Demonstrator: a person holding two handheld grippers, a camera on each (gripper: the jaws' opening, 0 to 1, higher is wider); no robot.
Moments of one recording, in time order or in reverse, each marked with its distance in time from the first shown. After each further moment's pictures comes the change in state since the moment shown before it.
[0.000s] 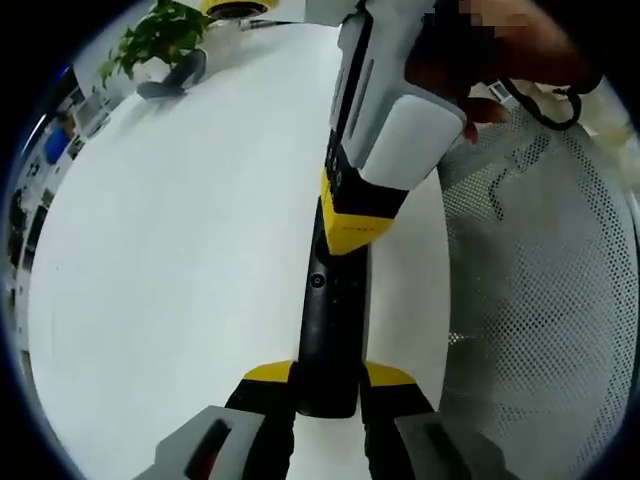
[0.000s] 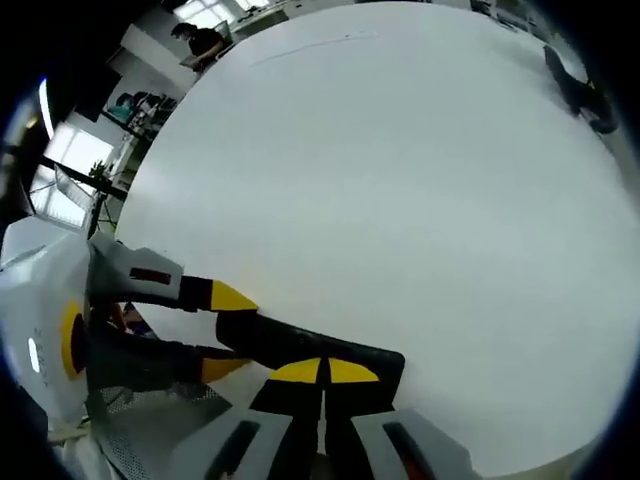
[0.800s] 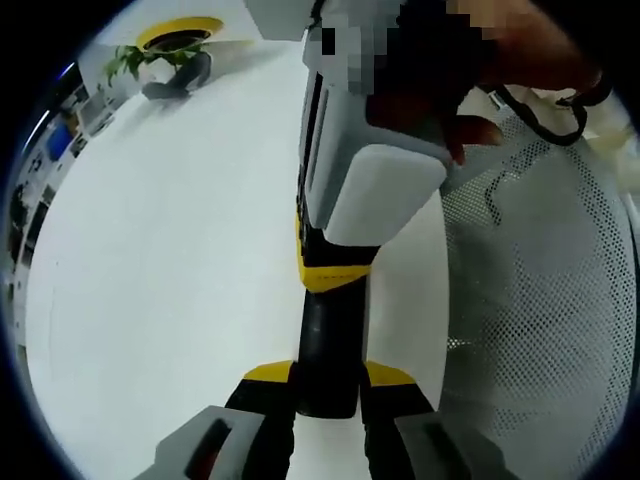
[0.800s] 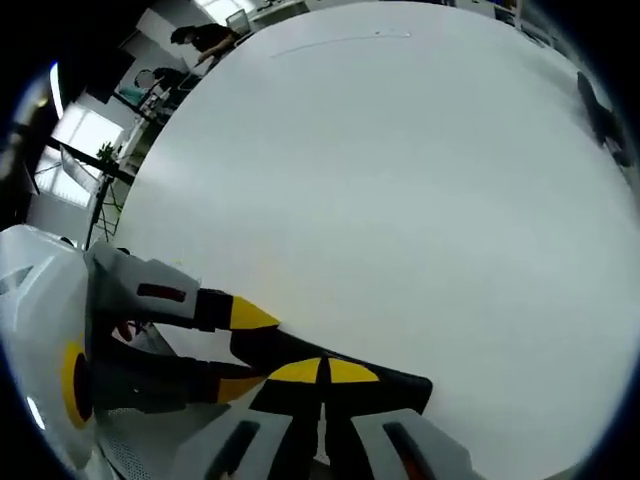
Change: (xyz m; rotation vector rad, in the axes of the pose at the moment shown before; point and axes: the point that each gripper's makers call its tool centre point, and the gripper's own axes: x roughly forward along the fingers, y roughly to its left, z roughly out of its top) left arm 0.000 0.001 0.001 -0.015 -0.027 -0.003; right arm 0.009 0.018 0.011 -0.053 0.023 0.026
